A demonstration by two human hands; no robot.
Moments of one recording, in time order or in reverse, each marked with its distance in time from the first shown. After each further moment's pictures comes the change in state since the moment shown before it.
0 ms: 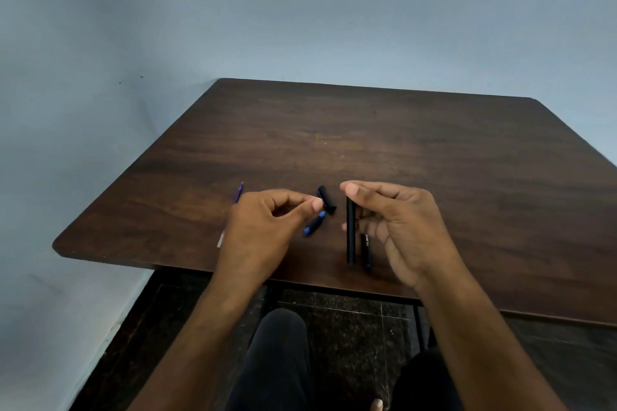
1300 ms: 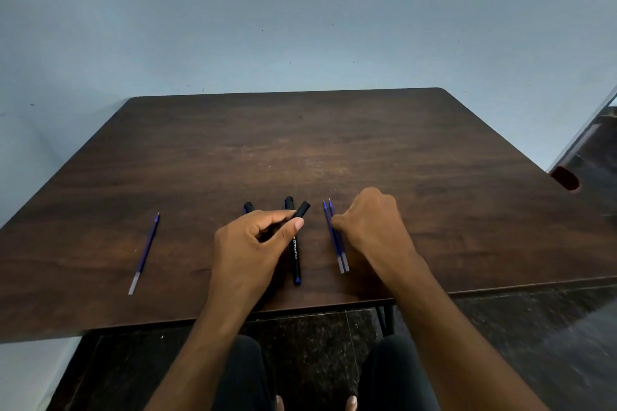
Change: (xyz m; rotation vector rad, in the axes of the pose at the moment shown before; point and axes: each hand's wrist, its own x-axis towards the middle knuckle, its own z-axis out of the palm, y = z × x) left_hand 0.011 -0.009 0.080 0.027 -0.004 0.264; right_hand 0.039 0.002 -0.071 -1.186 0.461 0.188
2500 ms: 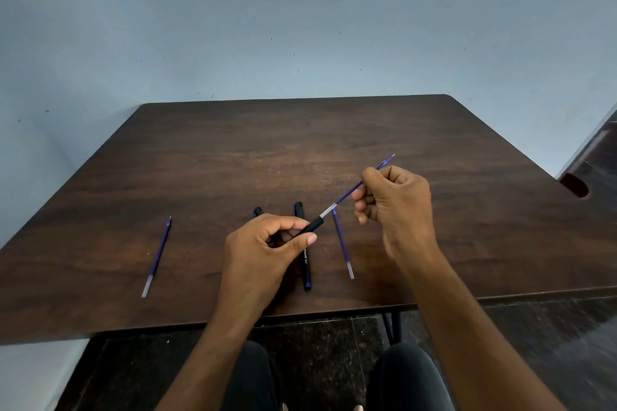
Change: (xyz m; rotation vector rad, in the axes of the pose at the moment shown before) left_hand 0.000 -0.007 0.001 -0.109 -0.022 -0.003; right_hand -0.012 -0.007 -0.024 1.134 0.079 -0.150
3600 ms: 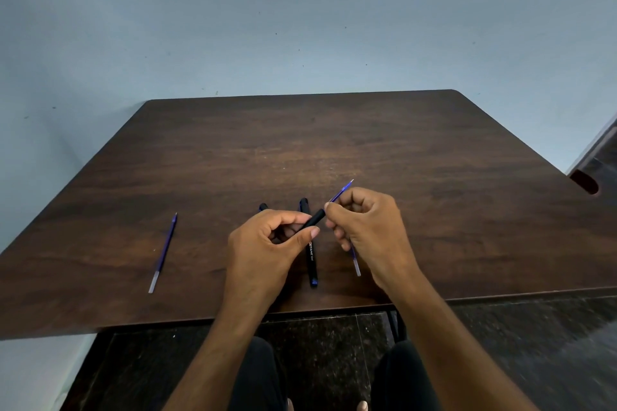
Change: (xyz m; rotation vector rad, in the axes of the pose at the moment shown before) left_hand 0.000 -0.002 0.001 -0.010 0.048 -0.016; right_hand -0.029 0.023 0.011 -0.324 -0.239 -0.025
